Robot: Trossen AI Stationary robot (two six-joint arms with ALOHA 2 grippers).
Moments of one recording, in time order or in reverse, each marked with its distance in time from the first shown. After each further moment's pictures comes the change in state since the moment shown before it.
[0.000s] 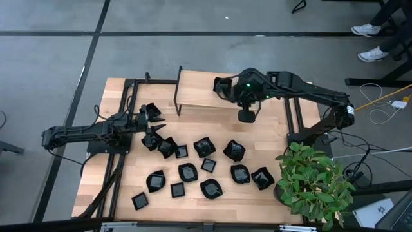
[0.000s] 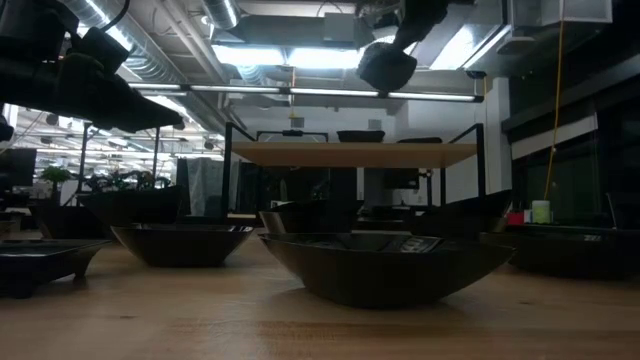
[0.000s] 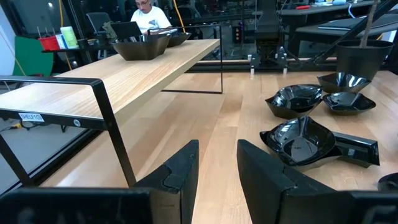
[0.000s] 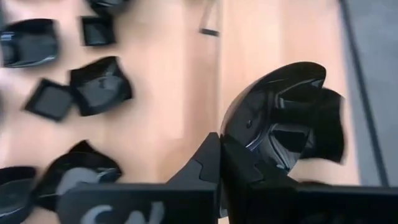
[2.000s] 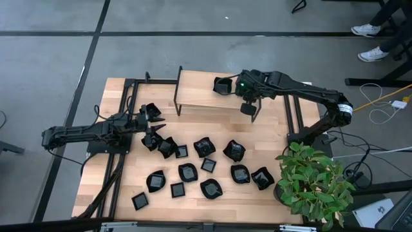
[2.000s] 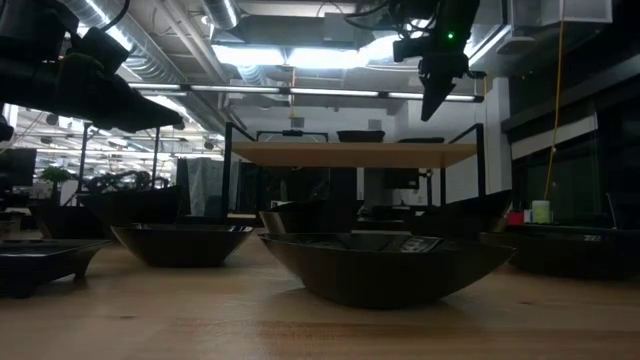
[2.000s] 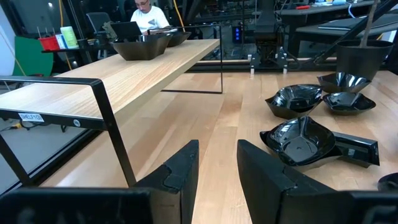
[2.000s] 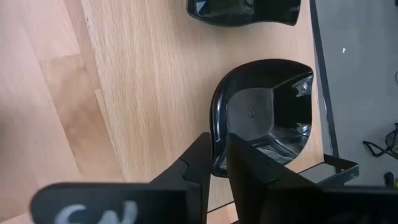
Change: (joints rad) left arm 0.000 0.000 0.000 0.000 0.000 0.000; right arm -0.141 0.025 -0.197 -0.038 0.265 0.043
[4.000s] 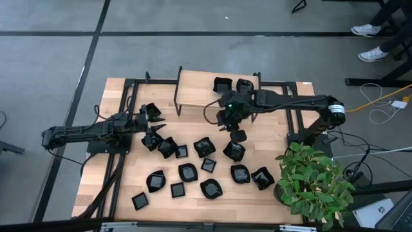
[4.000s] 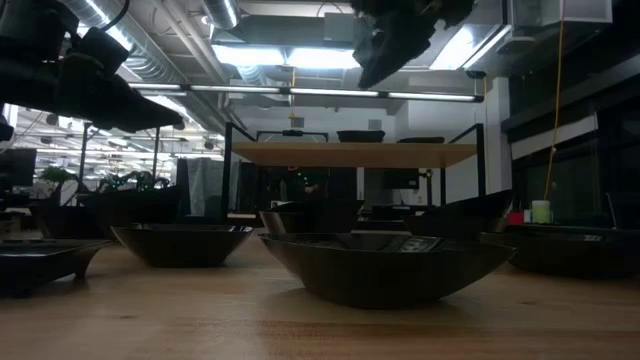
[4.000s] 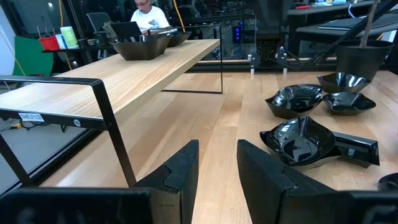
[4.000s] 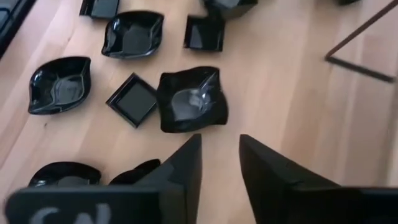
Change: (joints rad) left arm 0.000 0.000 0.000 0.000 0.000 0.000; right arm 0.256 0.098 0.000 0.294 -0.562 -0.150
